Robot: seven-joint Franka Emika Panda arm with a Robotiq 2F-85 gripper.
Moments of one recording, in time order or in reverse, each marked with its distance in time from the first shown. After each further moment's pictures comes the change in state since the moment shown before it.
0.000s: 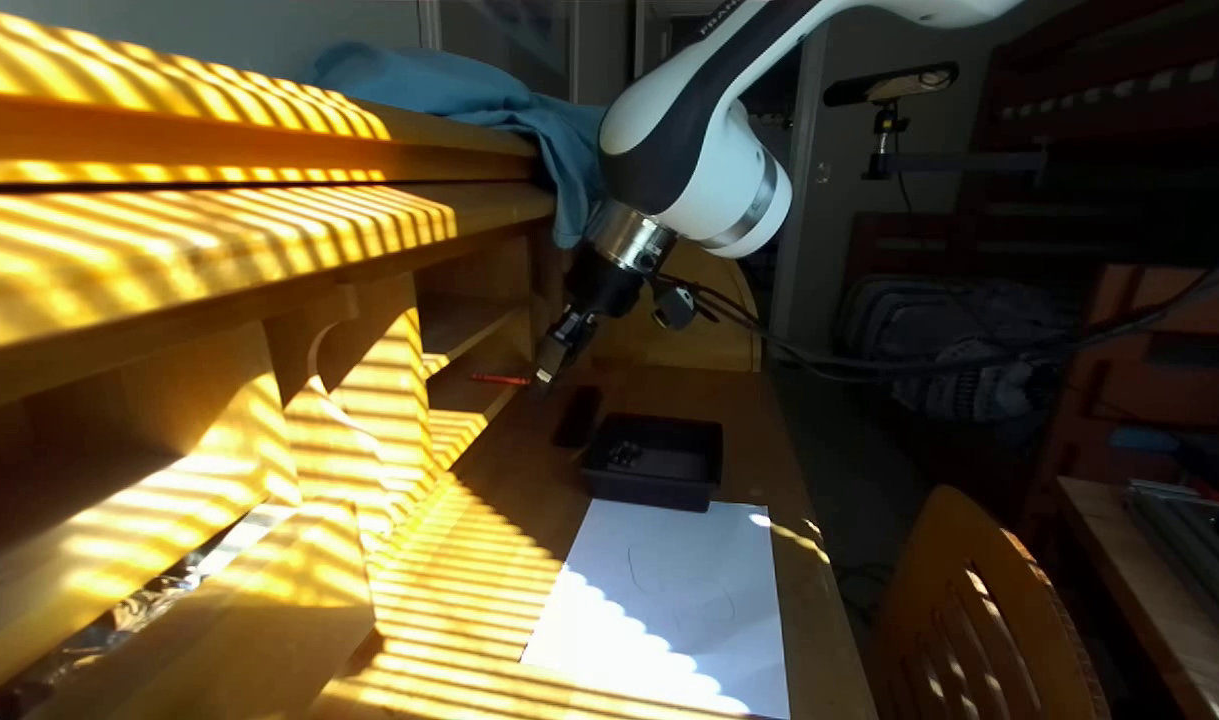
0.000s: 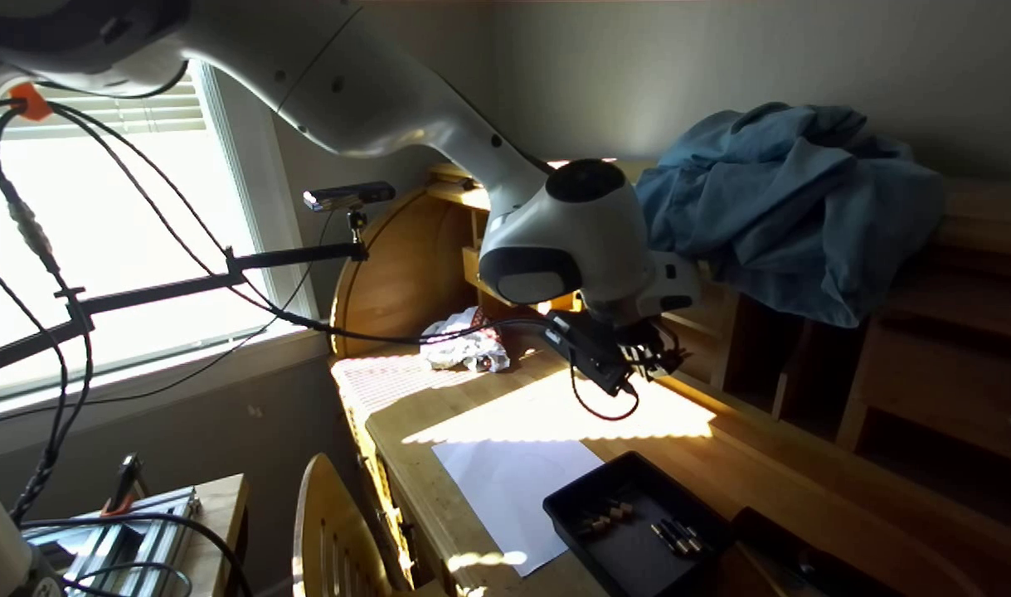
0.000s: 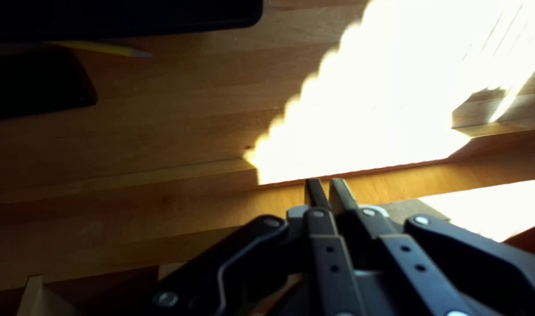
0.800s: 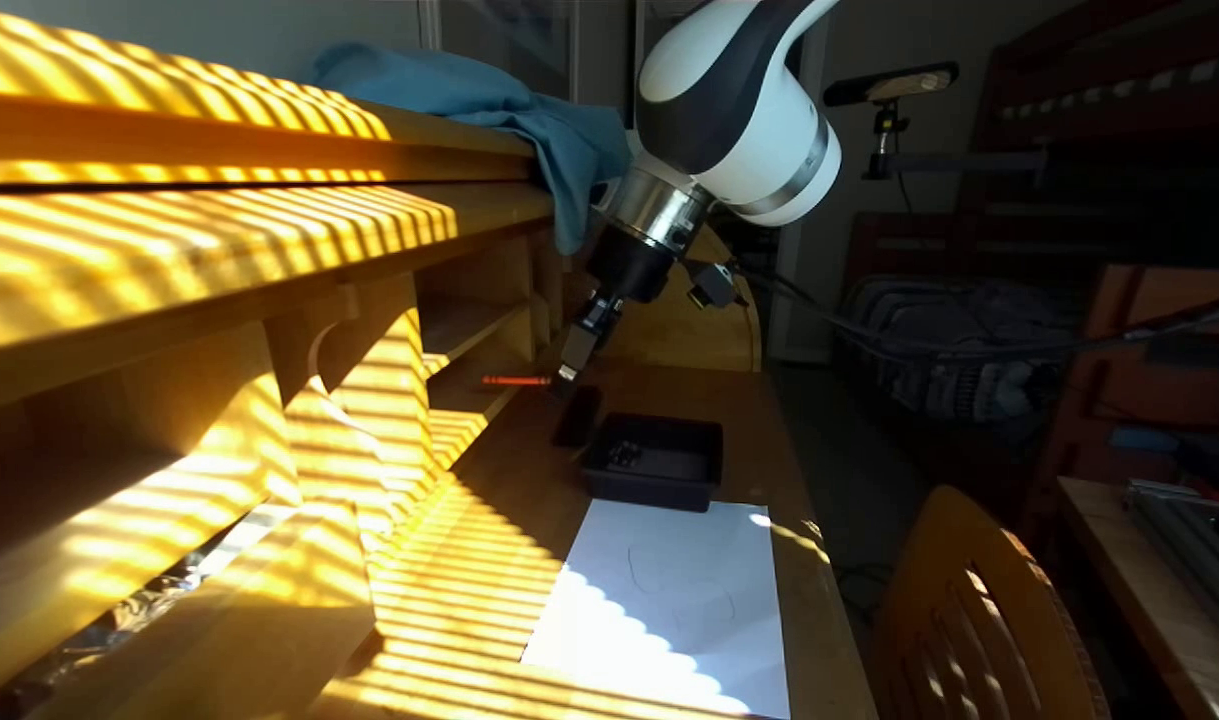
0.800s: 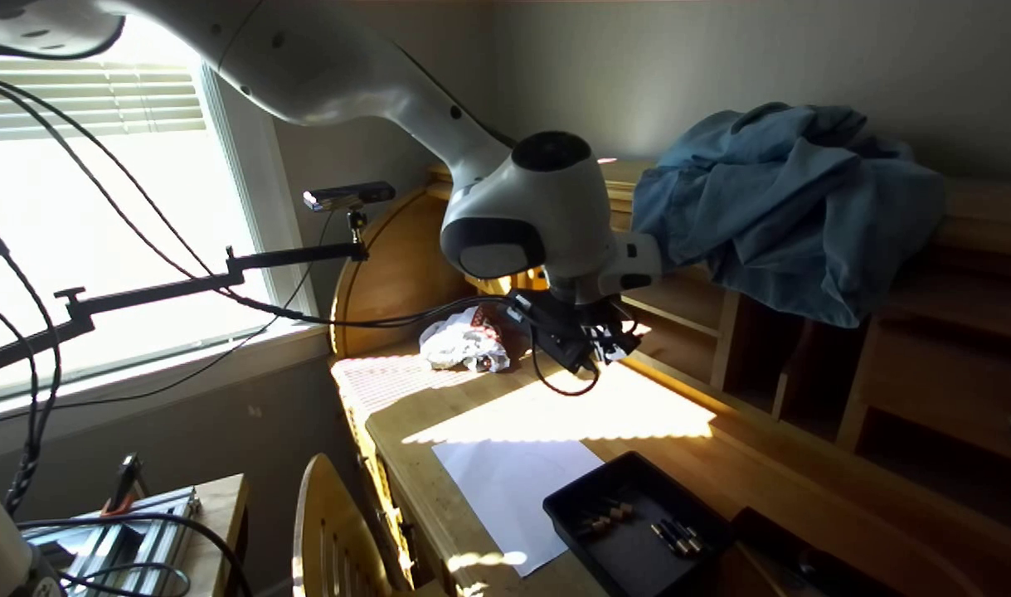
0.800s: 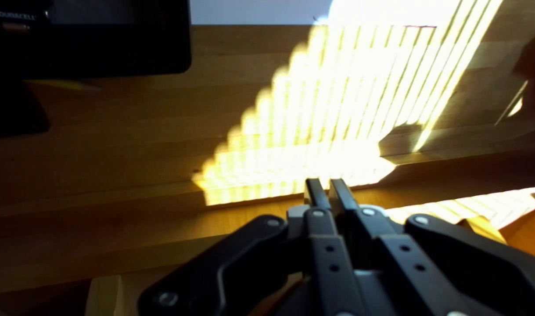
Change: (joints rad) arm 0.071 -0.137 -0.035 -0.134 -0.010 -0.075 0.000
